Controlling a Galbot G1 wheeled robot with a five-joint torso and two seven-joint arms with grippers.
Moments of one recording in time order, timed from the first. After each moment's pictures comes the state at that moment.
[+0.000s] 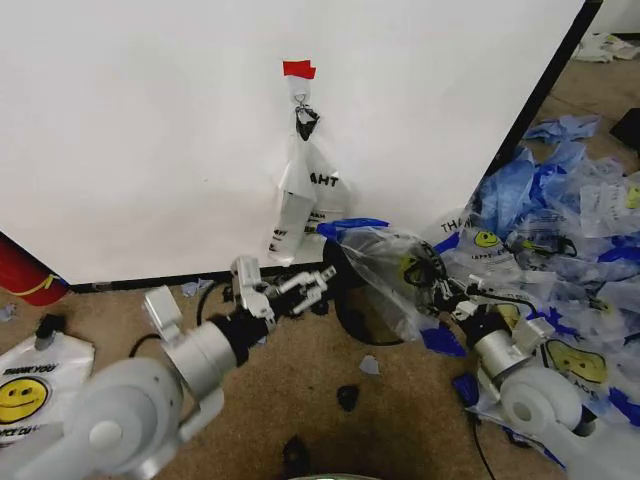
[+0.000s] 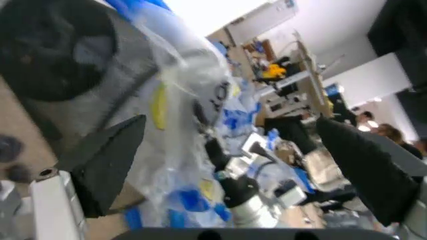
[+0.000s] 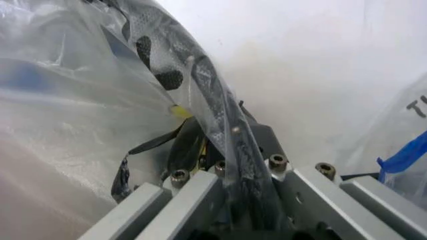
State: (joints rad) left arm 1.04 -0.63 -0.08 -2.51 -1.78 0.06 -0.35; right arm -1.30 0.76 0.32 2.04 0.96 0.15 0.07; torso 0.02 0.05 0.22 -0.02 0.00
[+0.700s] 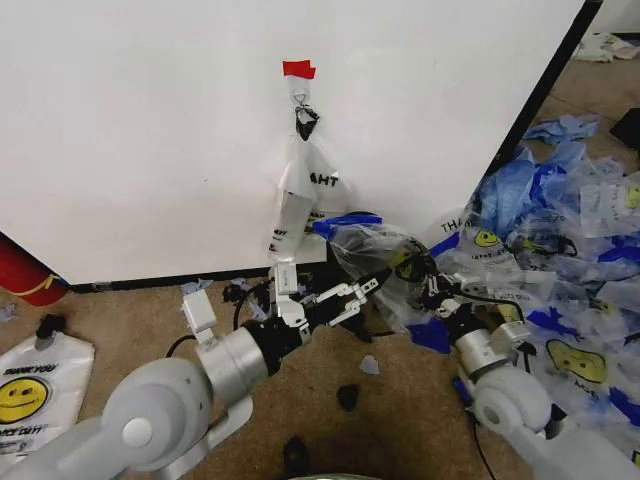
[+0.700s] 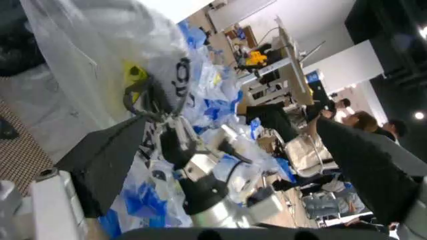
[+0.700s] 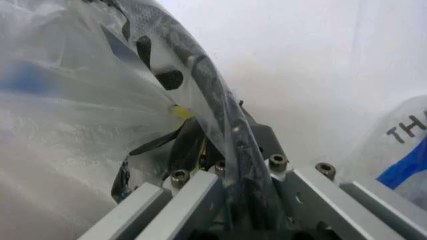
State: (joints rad) left arm 0.83 -0.73 0.10 -2.42 -1.79 0.10 -0.36; right arm -1.23 0.90 0.22 2.03 0.70 0.14 0.24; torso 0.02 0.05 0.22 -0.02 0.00
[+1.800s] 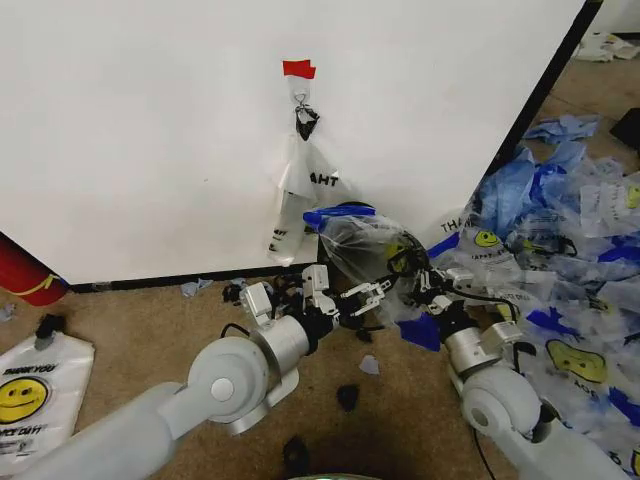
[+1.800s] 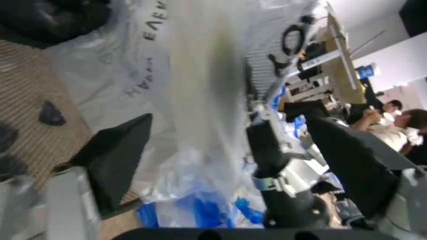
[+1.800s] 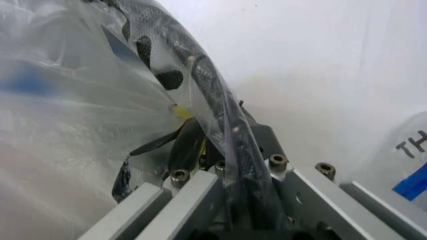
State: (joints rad) left arm 0.69 -0.84 0.32 -2.25 -1.69 0.04 -0.47; right arm -1.24 0.92 0.24 2.08 0.70 0.14 0.23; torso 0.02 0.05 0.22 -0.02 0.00
